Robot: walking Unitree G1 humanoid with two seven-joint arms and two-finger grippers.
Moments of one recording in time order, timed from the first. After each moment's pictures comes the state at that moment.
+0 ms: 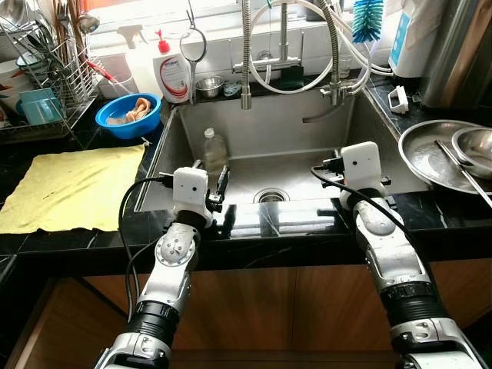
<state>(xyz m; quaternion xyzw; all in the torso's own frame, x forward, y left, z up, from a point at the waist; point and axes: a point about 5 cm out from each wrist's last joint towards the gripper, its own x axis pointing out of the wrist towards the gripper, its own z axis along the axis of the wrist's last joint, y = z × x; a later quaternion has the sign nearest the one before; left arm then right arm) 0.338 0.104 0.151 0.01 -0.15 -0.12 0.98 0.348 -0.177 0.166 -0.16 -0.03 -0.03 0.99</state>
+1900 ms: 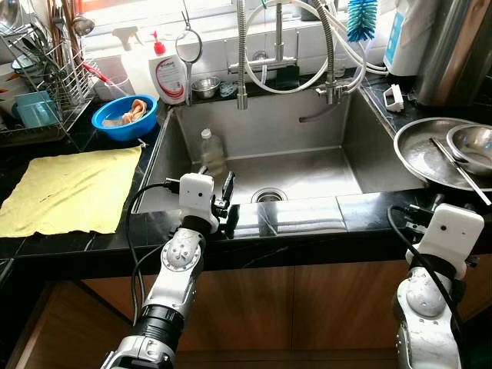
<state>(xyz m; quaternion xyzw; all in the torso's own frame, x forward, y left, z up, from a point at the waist) 0.335 0.097 0.142 0.00 -0.14 -0.12 0.98 0.257 -0.233 0.144 -0.10 -0.06 -0.33 0.94</state>
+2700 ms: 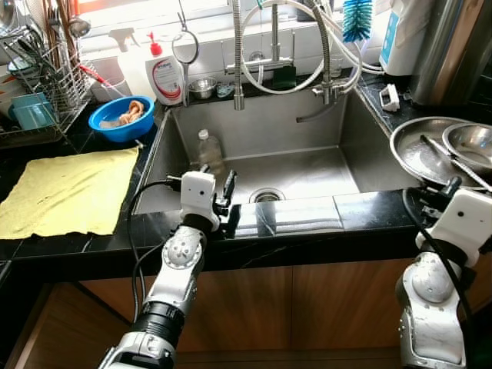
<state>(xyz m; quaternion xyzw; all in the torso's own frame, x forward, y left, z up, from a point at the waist) 0.338 0.098 0.144 0.00 -0.15 -0.12 0.98 0.261 -0.238 0.162 -0.09 -0.10 -0.36 0.92</state>
